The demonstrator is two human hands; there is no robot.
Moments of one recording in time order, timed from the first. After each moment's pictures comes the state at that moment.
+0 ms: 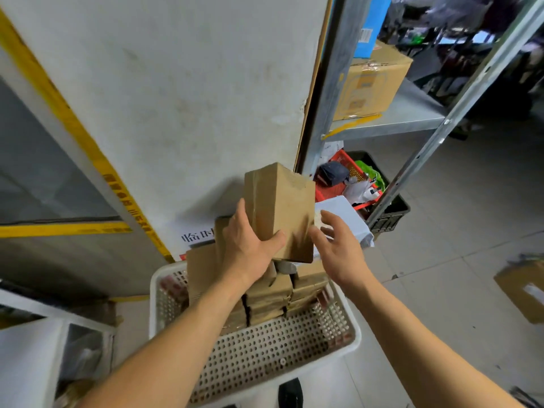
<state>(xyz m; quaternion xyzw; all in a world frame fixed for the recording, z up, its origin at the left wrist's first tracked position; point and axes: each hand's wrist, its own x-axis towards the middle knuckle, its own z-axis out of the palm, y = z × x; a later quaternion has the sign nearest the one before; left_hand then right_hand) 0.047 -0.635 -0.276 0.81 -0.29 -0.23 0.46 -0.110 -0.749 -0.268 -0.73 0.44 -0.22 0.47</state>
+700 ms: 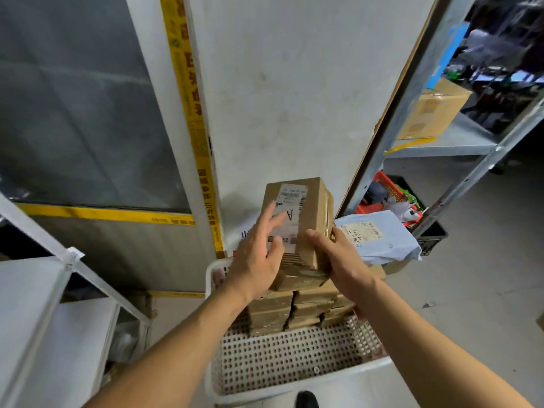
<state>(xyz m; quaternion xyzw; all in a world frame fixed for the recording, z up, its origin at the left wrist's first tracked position) 0.101 -0.480 -0.243 0.72 -0.43 -0.15 0.52 -0.028 -0.632 -0.245 -0.55 0.29 -0.18 0.76</state>
